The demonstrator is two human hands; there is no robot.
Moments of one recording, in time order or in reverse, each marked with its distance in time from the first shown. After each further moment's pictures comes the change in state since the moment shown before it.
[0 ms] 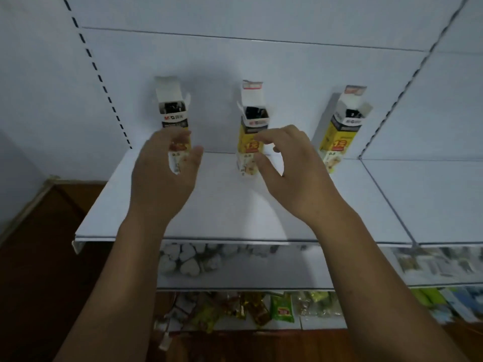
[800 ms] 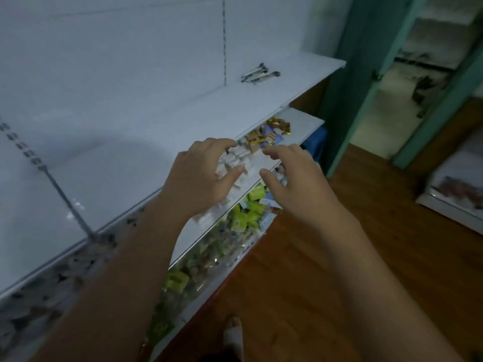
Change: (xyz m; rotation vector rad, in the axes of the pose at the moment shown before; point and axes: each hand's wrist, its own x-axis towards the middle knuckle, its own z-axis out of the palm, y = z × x) left_hand -0.205 0.470 0.407 -0.229 -0.866 0.712; right_hand -0.381 0.263 -0.405 -0.440 0.259 0.811
